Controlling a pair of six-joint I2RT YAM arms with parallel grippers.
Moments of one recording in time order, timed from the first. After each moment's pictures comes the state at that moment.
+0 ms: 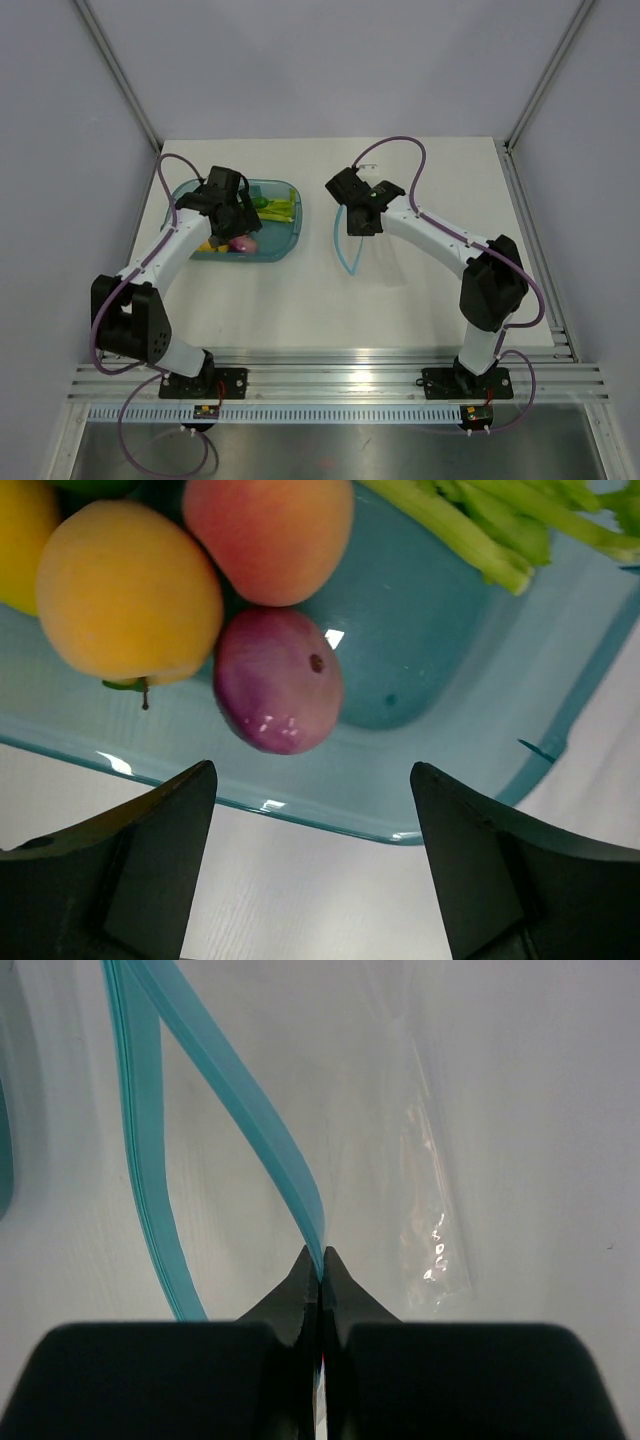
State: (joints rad) left arm -0.25 1.47 1.19 -0.75 -0.14 -0.60; right arm 0.73 1.81 1.58 -0.88 0.45 0.66
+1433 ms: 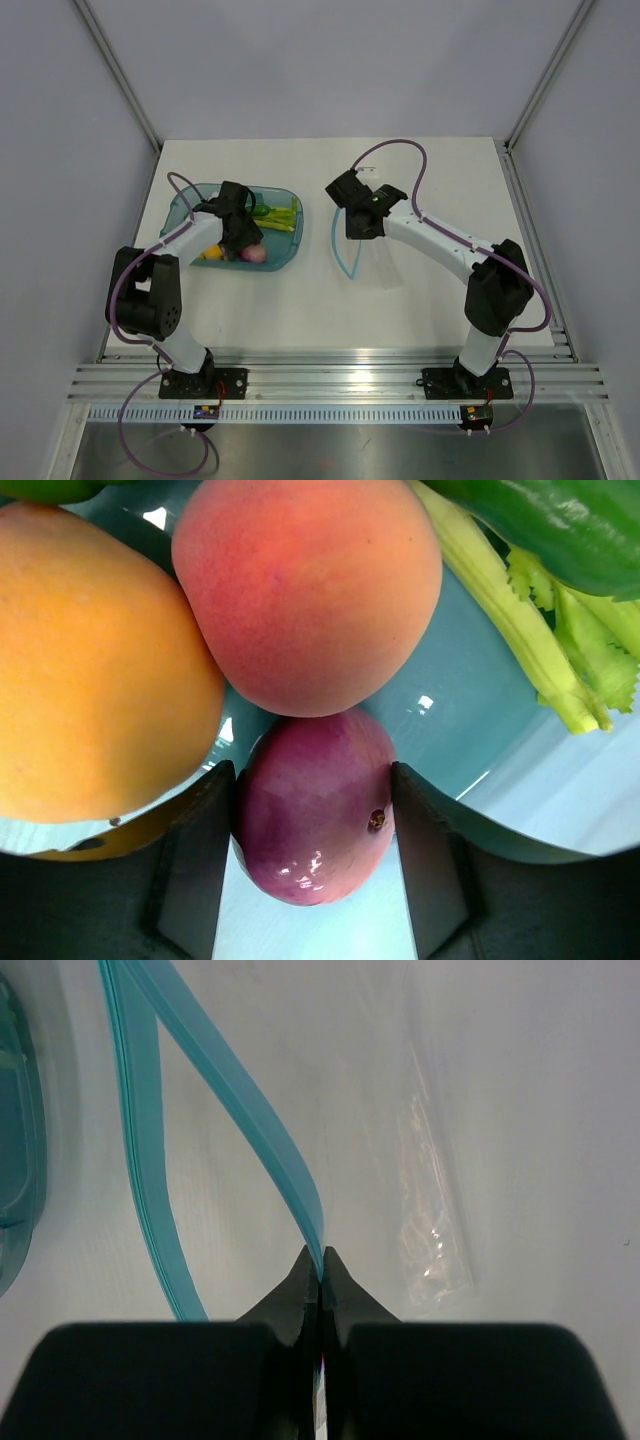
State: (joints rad) left arm -0.23 1.63 1.06 -0.57 -0.17 -0.82; right arm 0.75 1.77 1.54 -0.85 0.43 0.66
